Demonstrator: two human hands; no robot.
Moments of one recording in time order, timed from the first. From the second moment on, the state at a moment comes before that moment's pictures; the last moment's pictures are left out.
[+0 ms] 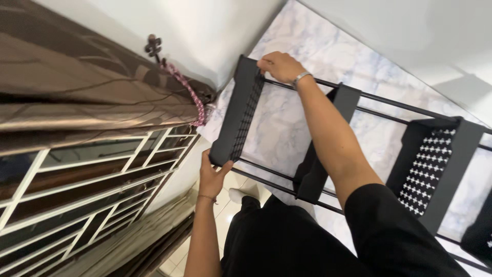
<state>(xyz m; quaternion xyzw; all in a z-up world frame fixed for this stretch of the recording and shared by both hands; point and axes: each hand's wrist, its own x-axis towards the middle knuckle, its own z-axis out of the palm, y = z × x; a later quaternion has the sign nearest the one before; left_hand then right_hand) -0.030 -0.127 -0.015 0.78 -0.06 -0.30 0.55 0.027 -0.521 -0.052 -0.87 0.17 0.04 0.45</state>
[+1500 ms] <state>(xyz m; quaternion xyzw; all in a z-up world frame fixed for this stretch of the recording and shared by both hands) -0.026 -0.125 -0.022 0.79 -0.08 -0.27 0.55 0.090 -0.455 -0.057 -0.93 0.30 -0.04 0.23</state>
